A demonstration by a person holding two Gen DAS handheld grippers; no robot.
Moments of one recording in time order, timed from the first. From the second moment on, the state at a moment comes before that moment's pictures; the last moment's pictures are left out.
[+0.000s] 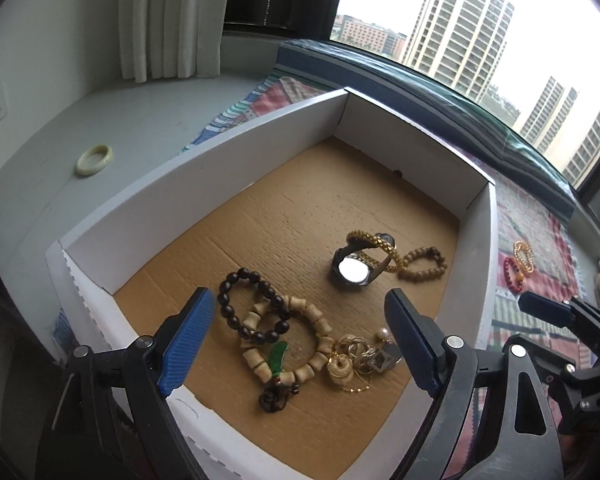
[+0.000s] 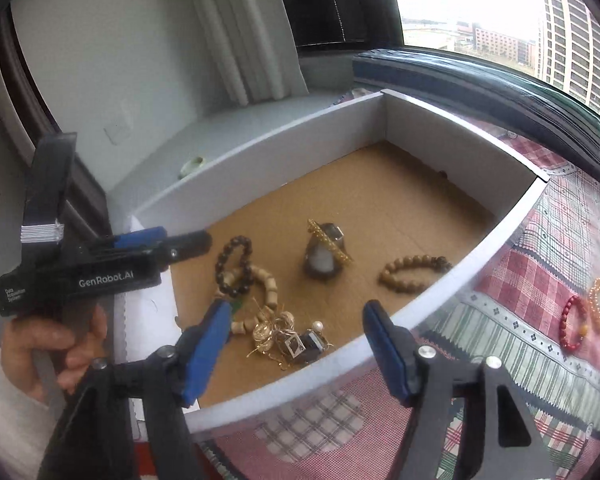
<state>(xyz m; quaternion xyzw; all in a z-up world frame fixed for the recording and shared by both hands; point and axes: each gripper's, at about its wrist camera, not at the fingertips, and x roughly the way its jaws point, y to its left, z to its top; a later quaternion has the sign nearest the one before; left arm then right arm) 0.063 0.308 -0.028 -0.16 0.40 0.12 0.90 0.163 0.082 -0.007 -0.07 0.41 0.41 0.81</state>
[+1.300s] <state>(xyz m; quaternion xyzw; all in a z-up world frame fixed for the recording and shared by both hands) 0.107 0.022 -0.068 -0.03 0.47 -0.08 0.88 0.170 -0.261 -0.102 0.01 0.39 0.04 0.92</state>
